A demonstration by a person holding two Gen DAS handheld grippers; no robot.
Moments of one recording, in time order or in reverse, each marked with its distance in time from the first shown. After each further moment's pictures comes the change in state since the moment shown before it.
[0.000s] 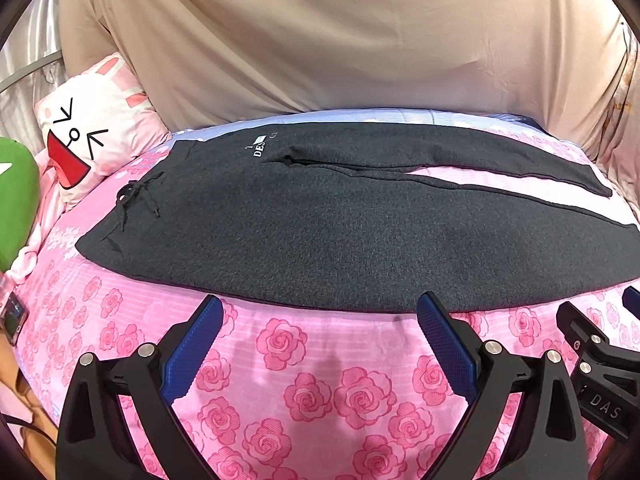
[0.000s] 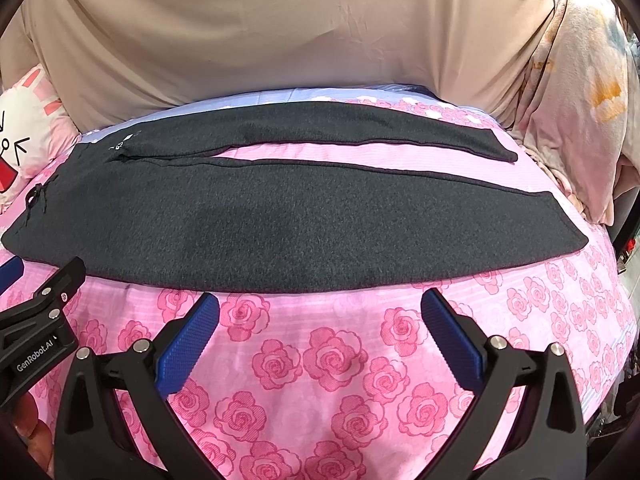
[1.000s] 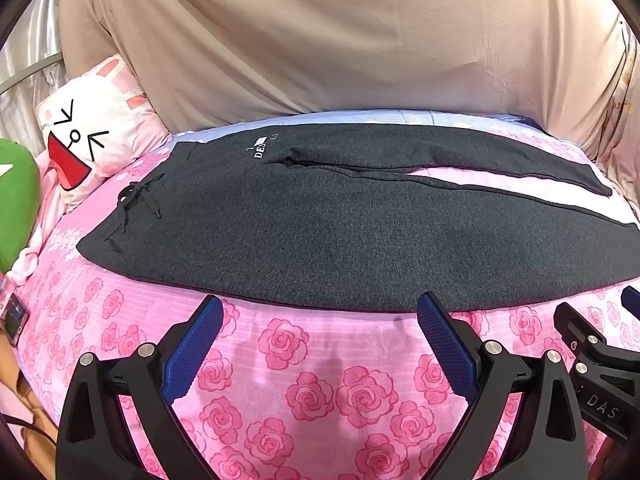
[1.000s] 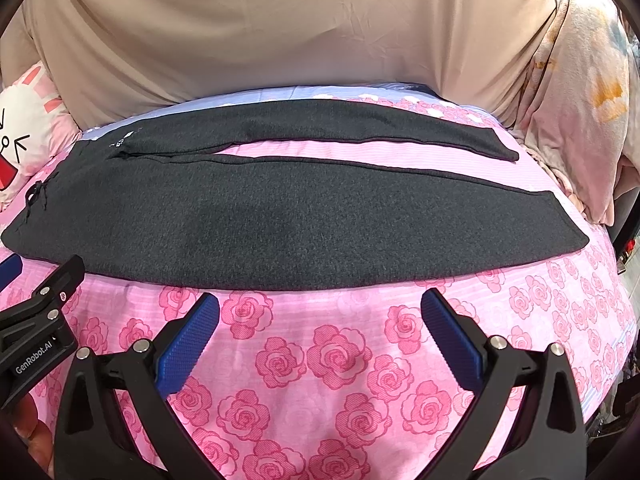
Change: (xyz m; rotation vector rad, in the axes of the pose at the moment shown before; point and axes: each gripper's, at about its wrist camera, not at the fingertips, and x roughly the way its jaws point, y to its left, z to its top) left arm -0.001 0.001 -0.002 0.004 -0.005 -0.003; right arm 0.001 0.002 -0.001 -0.002 0.005 -0.002
